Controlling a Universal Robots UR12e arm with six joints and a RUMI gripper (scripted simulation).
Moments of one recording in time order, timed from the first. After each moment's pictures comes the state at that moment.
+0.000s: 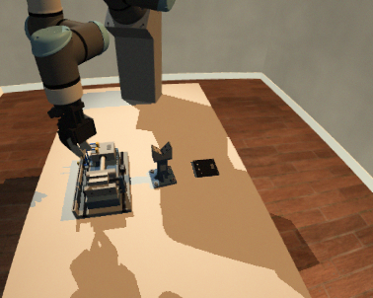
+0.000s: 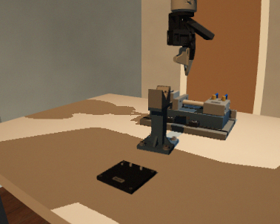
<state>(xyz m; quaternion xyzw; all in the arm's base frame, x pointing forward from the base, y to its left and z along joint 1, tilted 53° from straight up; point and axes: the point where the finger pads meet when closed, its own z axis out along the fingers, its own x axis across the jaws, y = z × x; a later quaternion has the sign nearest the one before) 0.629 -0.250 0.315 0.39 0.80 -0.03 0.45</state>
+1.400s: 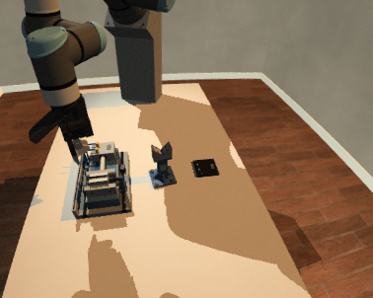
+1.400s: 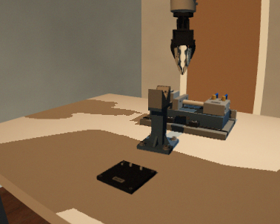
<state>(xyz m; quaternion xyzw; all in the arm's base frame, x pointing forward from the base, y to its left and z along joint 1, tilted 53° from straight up) 0.642 -0.259 0.336 -0.13 0.89 -0.28 0.35</state>
